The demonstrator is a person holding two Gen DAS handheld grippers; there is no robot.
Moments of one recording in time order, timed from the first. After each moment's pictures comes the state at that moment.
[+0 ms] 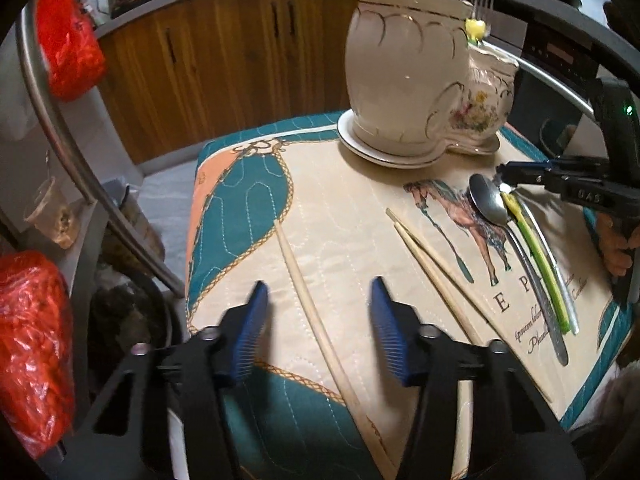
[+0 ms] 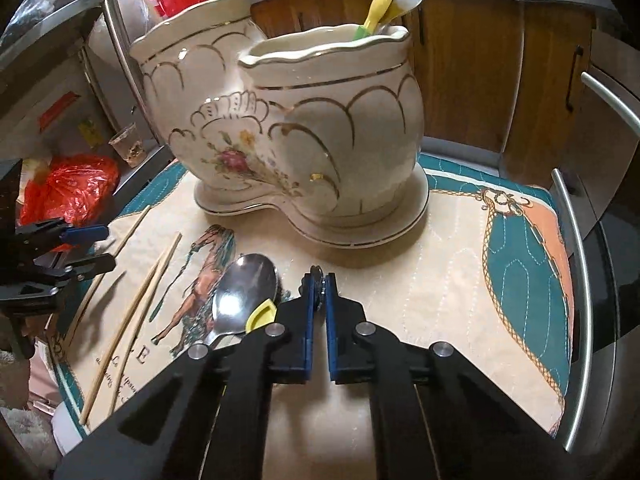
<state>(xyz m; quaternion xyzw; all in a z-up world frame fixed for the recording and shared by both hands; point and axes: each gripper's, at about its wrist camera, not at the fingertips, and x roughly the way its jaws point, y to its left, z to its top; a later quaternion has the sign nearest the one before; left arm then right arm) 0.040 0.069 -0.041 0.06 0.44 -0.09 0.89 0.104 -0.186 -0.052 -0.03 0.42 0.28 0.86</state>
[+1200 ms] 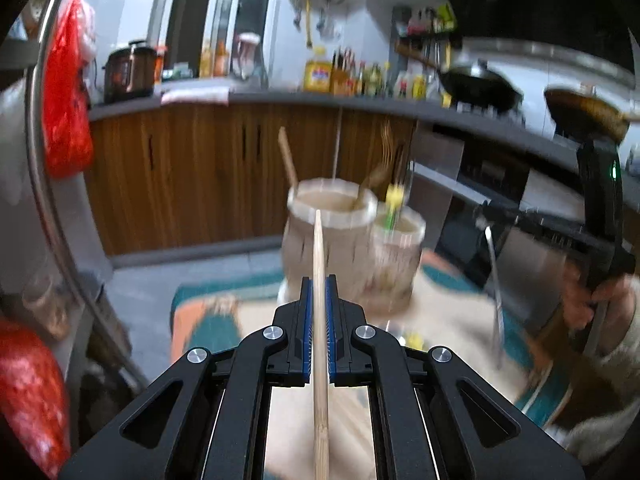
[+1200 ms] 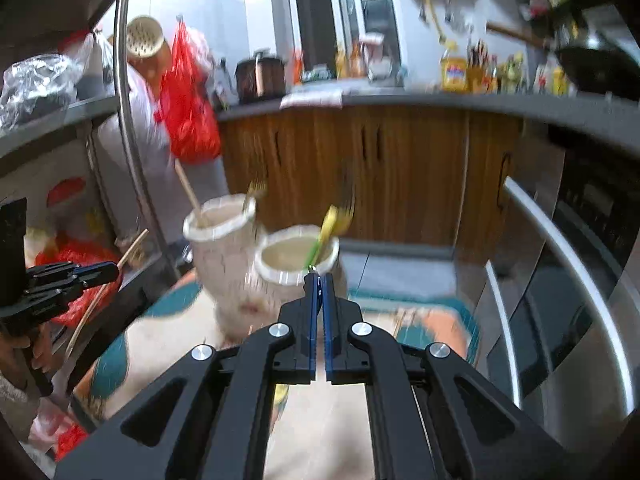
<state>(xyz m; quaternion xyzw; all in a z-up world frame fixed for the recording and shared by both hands) 0.018 0.049 0.069 -0.01 0.23 -0.17 0.96 0.054 -0.225 0.075 0.00 0.22 0.20 0.95</state>
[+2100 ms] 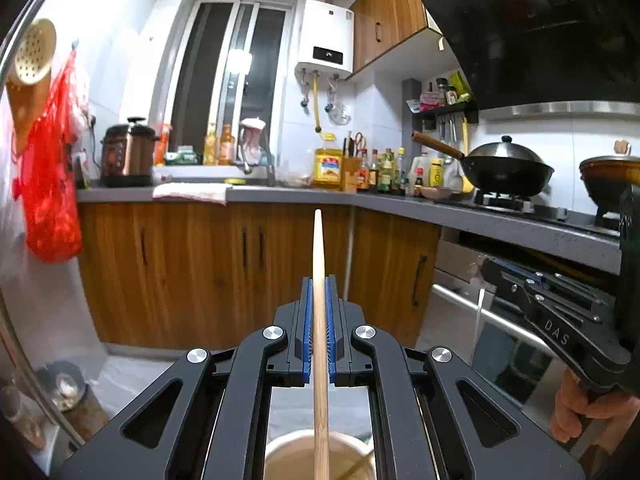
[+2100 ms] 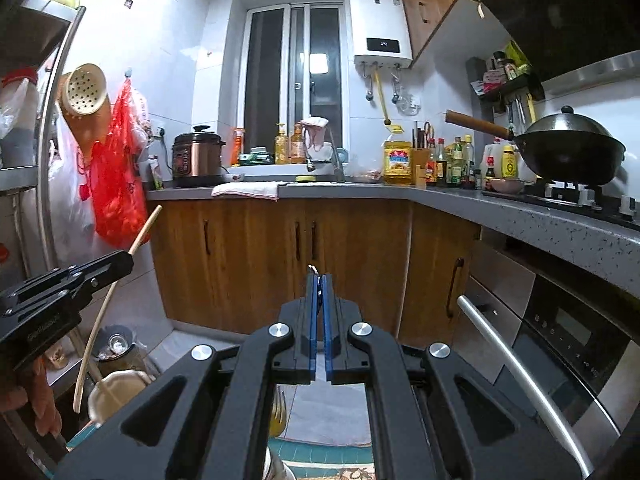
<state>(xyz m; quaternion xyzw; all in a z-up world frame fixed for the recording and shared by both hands) 0.152 -0.015 0.140 -0.01 0.08 -0.13 0.99 0.157 -0.215 0.127 0.00 0.09 0.08 0.99</state>
